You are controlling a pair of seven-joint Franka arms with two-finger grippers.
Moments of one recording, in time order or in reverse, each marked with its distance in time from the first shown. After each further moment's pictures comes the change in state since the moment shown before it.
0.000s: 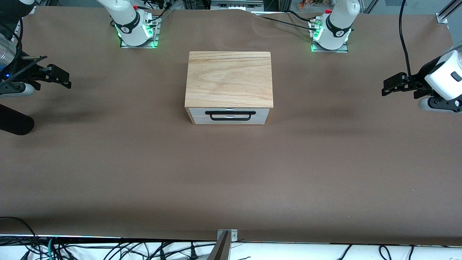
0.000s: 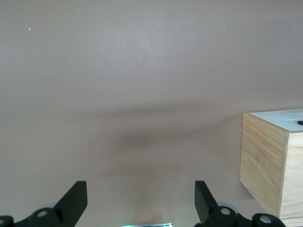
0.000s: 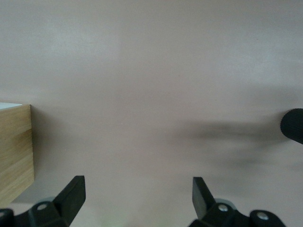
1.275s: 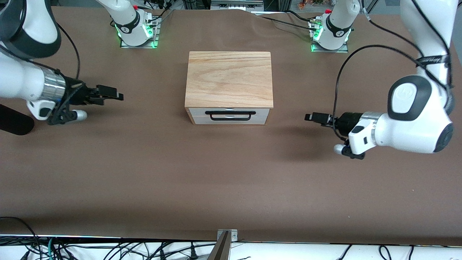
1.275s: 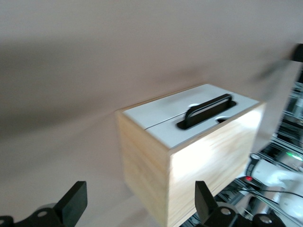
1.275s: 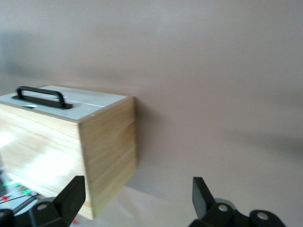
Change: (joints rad) left arm -0.058 0.374 -0.018 -0.018 -0.648 0.130 0.138; right arm 0.068 0.222 -0.006 0.011 0.510 0.002 -0.030
